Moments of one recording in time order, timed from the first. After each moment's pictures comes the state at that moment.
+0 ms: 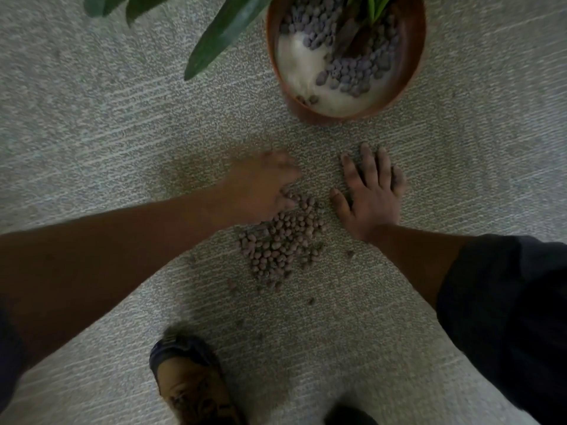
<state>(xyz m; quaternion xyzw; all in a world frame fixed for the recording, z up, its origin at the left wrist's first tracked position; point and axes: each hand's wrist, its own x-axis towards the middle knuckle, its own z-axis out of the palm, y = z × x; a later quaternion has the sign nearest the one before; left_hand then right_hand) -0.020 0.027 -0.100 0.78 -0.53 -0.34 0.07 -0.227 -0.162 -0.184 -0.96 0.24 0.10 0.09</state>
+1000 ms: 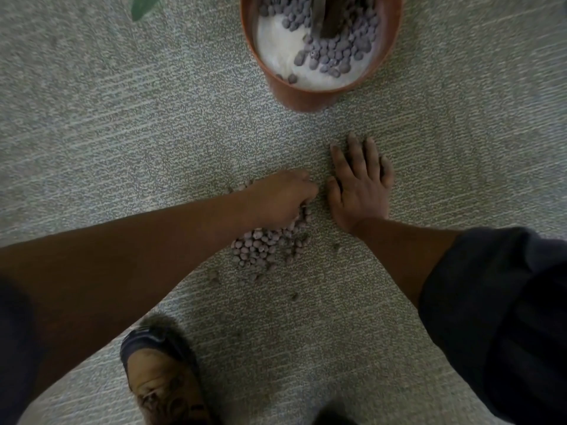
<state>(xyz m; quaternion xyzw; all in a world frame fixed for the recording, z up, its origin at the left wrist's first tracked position) -0.091 -0.009 -0.116 0.74 -0.54 -0.38 0.08 -0.231 -0.163 -0.188 -0.96 0.25 0.04 0.10</state>
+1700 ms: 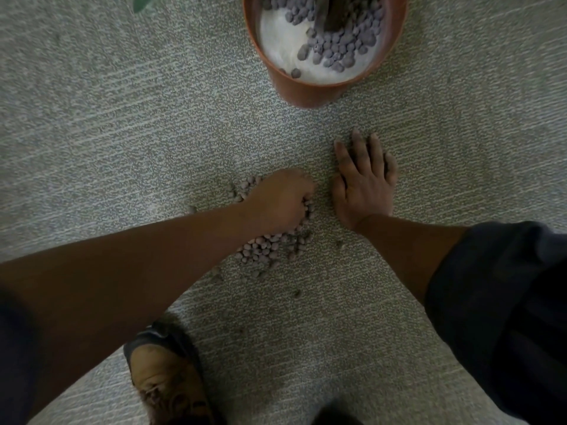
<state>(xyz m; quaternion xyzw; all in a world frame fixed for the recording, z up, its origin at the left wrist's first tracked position) -0.106 -0.001 -0.120 0.80 -0.47 -0.35 0.15 -0.231 -0.165 -0.190 -0.96 0.25 0.04 0.10</state>
